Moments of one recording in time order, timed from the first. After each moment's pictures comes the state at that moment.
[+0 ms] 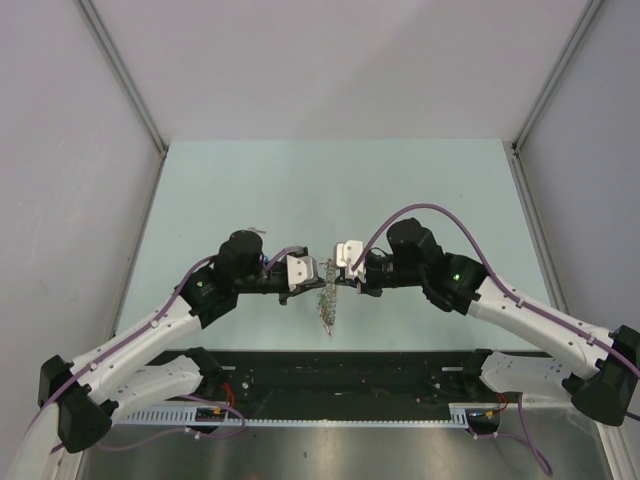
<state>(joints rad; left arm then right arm) -0.74 0.92 0.73 -0.22 0.61 0.46 0.92 1.09 0.98 -0.35 -0.46 -0.51</state>
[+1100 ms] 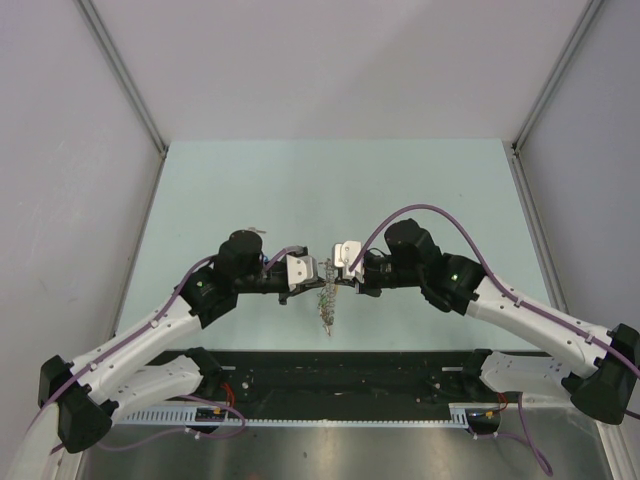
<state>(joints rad) -0.74 0.92 0.73 -0.22 0.61 0.46 0.93 1.10 0.98 -0.35 -0.43 -0.51</state>
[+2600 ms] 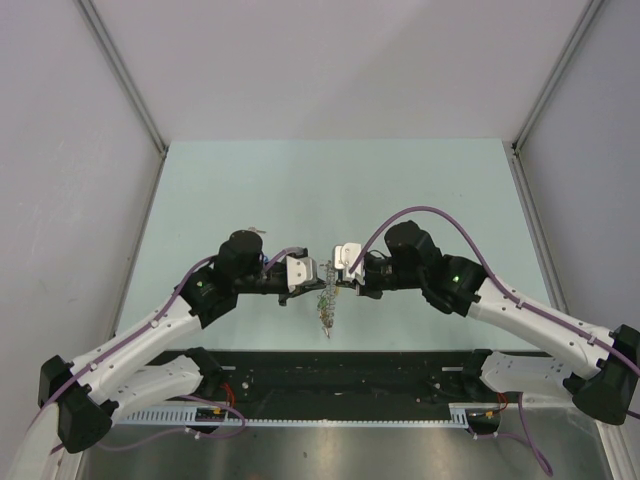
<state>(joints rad) -0.74 0.92 0.73 -0.23 0.64 0.46 0.94 1.09 0.98 -0.37 -0.42 -0.50</state>
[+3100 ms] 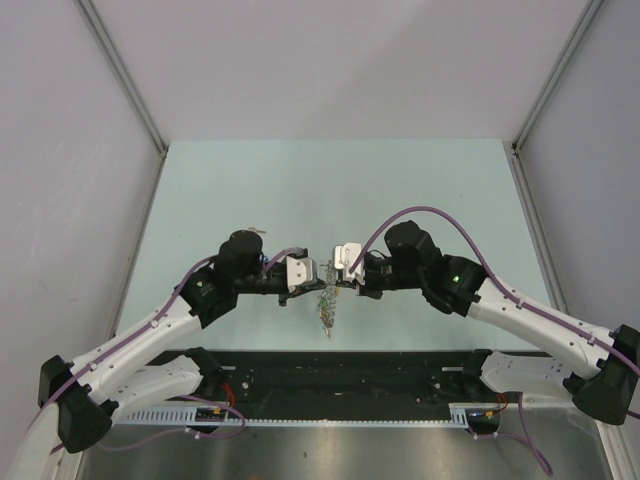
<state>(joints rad) -0.74 0.92 0.73 -0.23 0.64 0.46 0.94 1.09 0.98 -0.37 -0.42 -0.50</state>
